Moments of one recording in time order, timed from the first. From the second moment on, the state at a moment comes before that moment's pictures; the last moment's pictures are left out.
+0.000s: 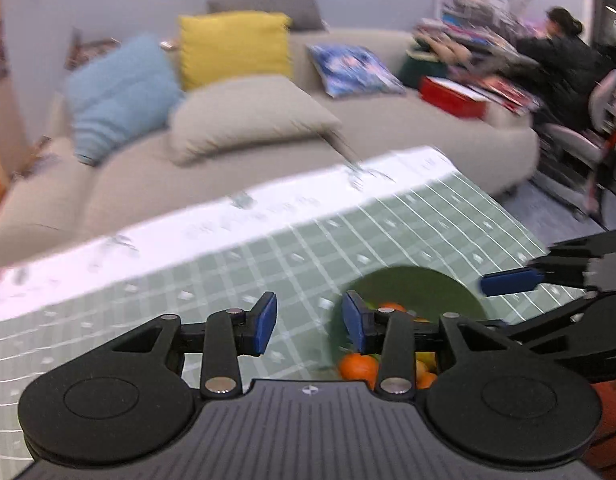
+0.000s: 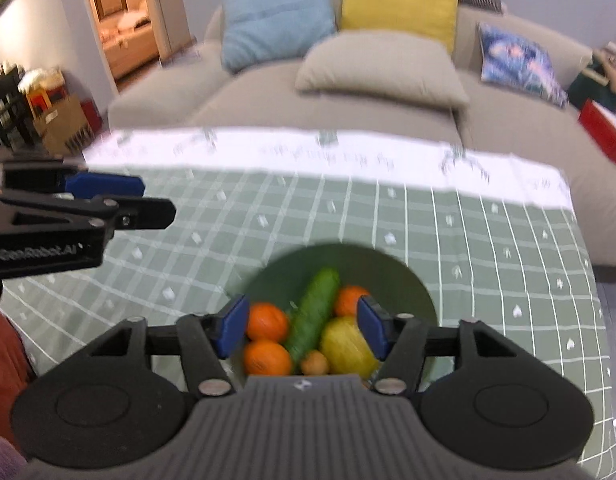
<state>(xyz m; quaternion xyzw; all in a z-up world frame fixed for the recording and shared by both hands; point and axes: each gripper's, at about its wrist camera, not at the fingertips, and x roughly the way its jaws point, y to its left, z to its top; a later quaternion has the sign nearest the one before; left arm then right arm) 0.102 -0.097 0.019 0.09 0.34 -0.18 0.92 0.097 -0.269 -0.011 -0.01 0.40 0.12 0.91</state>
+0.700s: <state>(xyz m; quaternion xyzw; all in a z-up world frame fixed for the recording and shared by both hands) 0.025 -0.043 0.015 0.08 0.27 -0.03 0.96 -0.011 -0.216 0.005 0.00 0.27 0.05 0.96</state>
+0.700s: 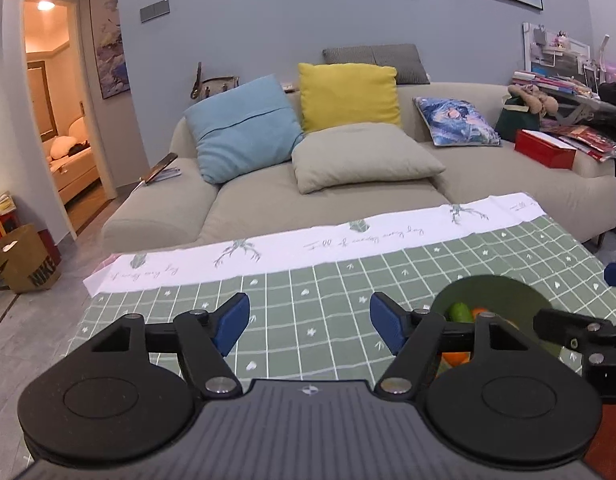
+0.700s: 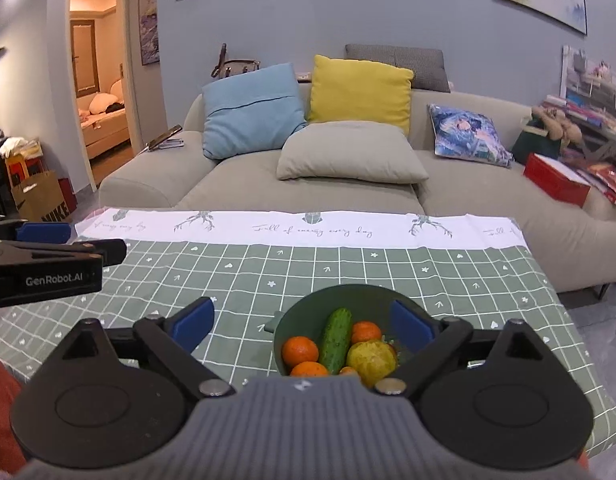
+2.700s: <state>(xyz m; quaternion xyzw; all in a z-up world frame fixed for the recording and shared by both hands) 0.010 -0.023 -0.032 0.06 0.39 0.01 0.92 -0.006 -0.193 -0.034 -0.01 0.35 0.05 0.94</state>
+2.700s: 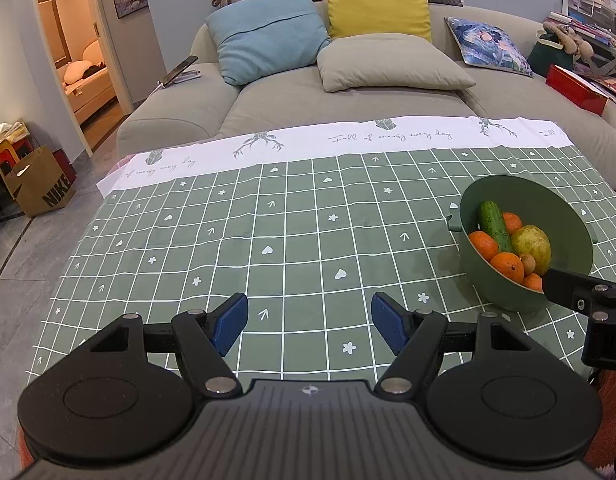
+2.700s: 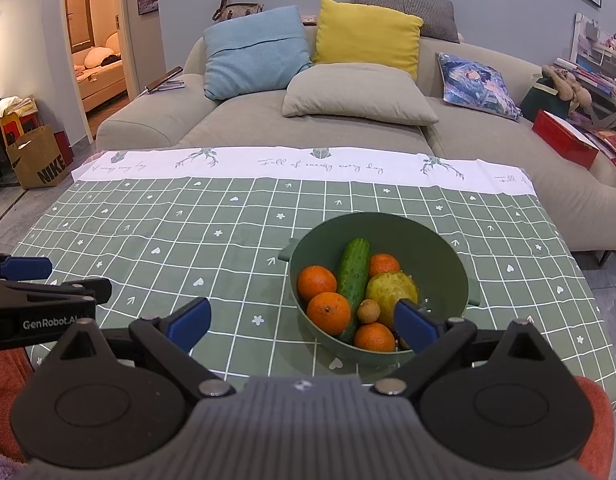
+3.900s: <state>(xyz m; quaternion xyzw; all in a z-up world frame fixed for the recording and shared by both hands) 0.010 -0.021 -0.031 0.06 0.40 0.01 0.92 -0.005 -0.194 -0.038 -0.01 0.35 0.05 0.93</state>
